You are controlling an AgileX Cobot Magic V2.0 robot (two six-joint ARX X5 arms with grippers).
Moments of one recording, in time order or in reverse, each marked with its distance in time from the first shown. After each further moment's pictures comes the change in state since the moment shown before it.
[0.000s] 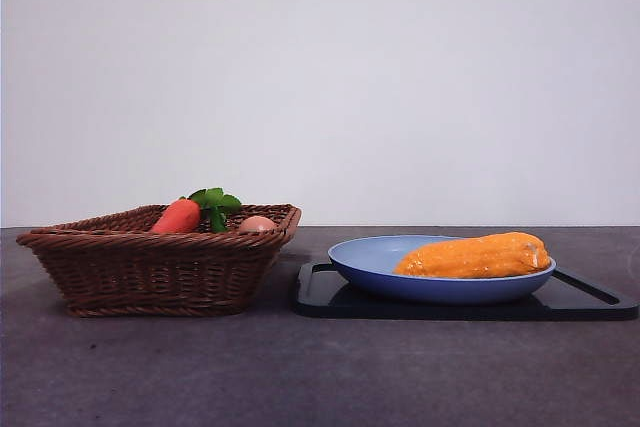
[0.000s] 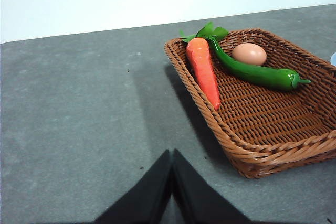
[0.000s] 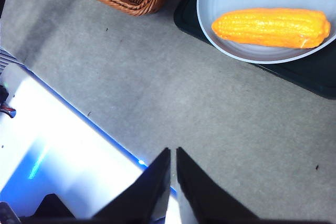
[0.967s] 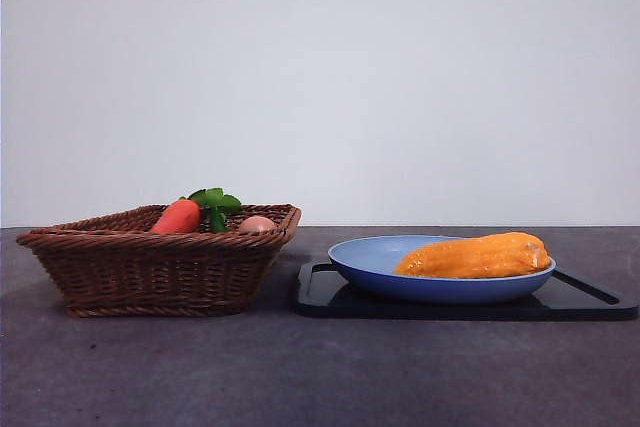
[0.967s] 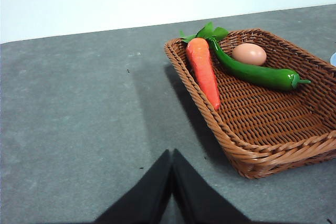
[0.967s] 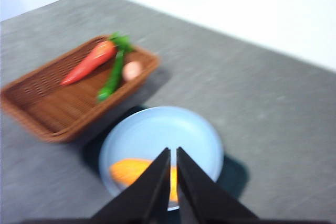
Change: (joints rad) left arm 0.000 0.000 0.000 0.000 0.000 0.000; right arm -0.246 -0.291 -0.293 0.674 -0.027 -0.163
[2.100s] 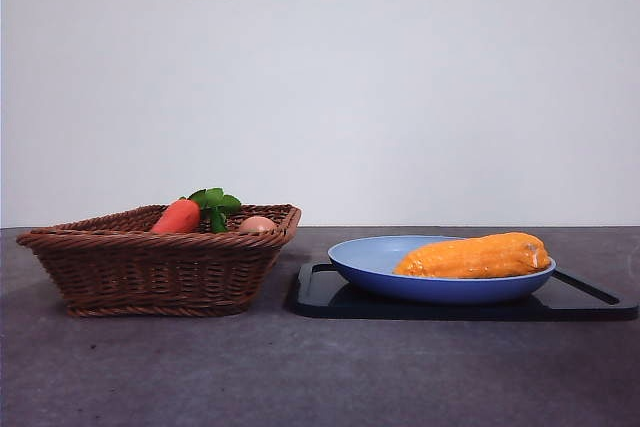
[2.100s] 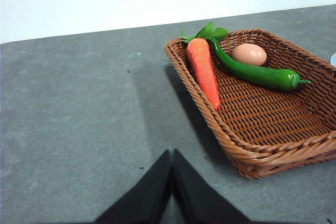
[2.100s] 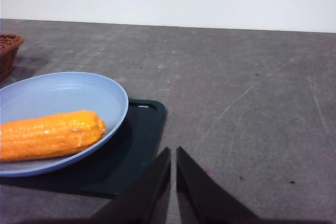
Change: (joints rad) left arm 0.000 0.000 0.000 0.000 0.000 0.000; right arm -0.029 -0.611 -0.787 0.382 0.374 0.247
